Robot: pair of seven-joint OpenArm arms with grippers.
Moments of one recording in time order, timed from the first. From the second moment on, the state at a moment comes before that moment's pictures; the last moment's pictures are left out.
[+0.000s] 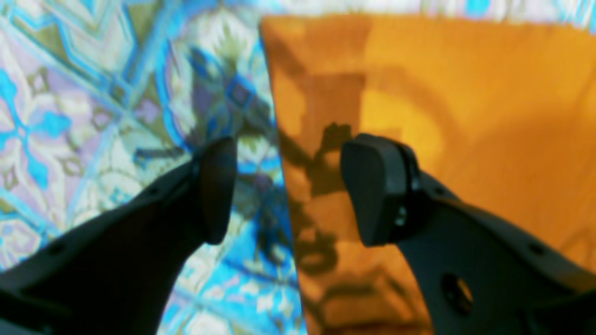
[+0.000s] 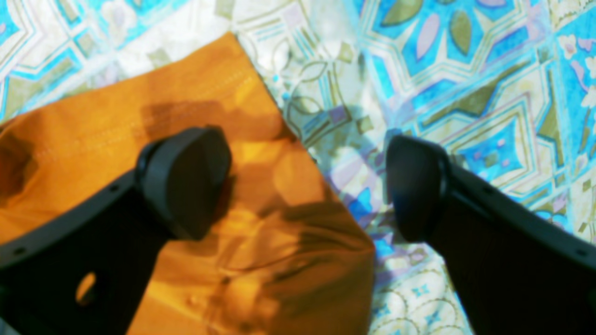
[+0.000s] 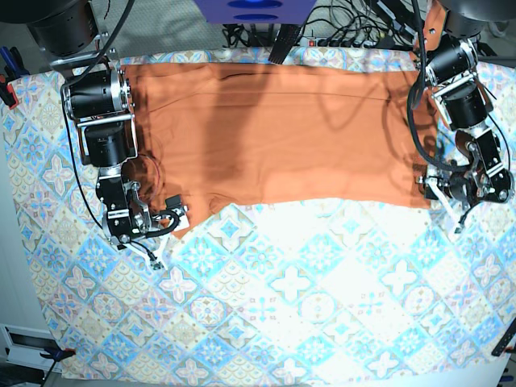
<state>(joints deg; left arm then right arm) -17.1 -19.0 -28.6 58.3 -3.7 -40.3 61.4 28.6 10.5 -9.5 42.2 0.7 16.0 -44.3</state>
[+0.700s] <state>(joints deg) -19.9 -19.3 -28.9 44.9 -4.1 -40.5 47.3 28.6 10.5 -9.5 42.2 0.8 15.9 -44.3</state>
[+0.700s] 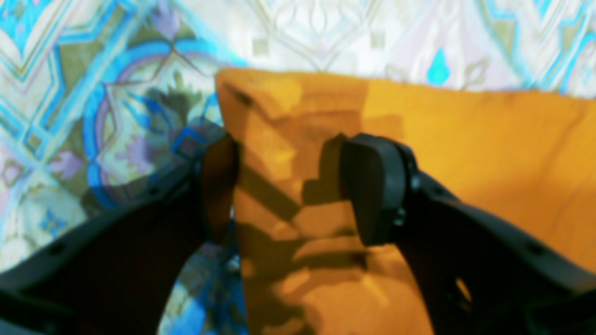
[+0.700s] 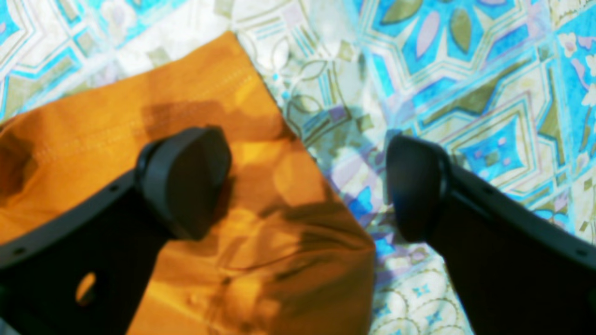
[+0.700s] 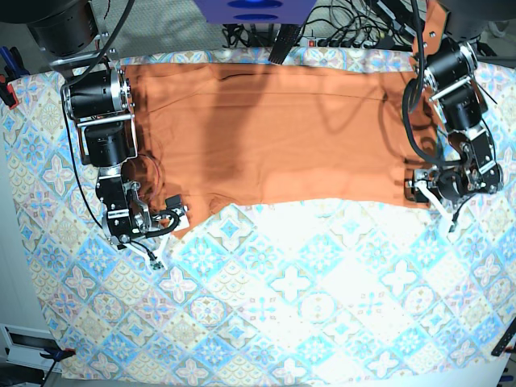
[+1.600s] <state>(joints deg) -20.9 -21.2 -33.7 43.0 -4.6 -40.5 47.4 28.6 10.5 -9.5 42.2 0.7 15.9 -44.3</state>
